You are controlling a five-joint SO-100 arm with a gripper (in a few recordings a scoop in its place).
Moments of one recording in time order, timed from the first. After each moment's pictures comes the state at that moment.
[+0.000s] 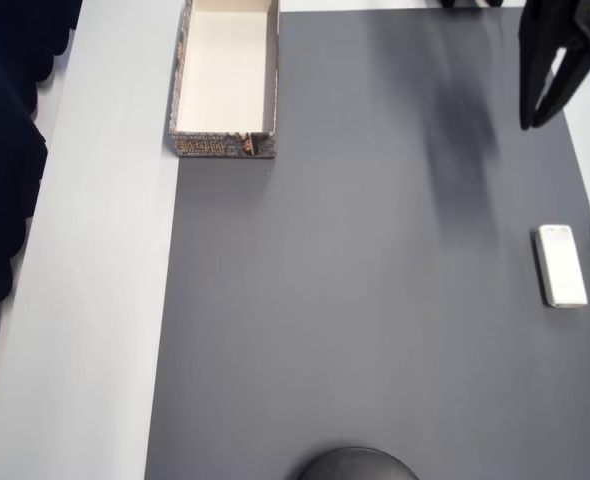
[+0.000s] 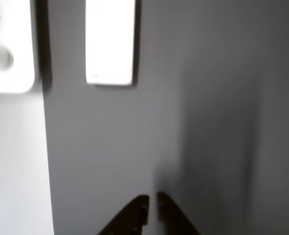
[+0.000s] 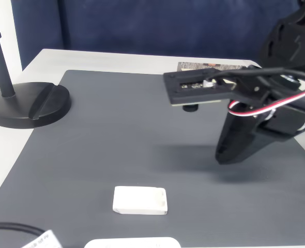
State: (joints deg) arm 0.7 107.8 120.5 64.5 -0.4
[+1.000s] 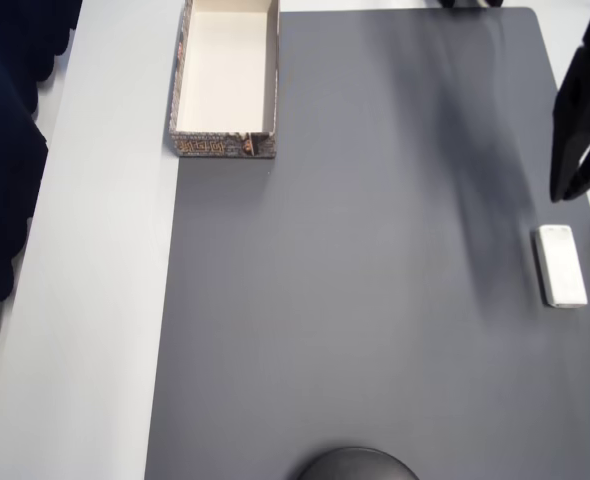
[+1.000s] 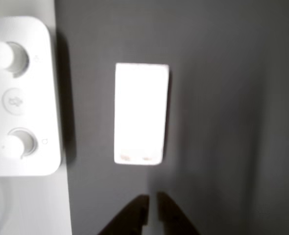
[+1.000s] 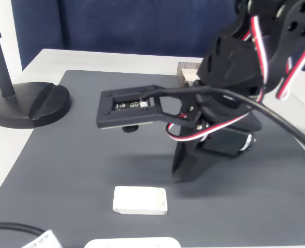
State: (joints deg) arm -3.6 80.9 94.5 65.8 -4.6
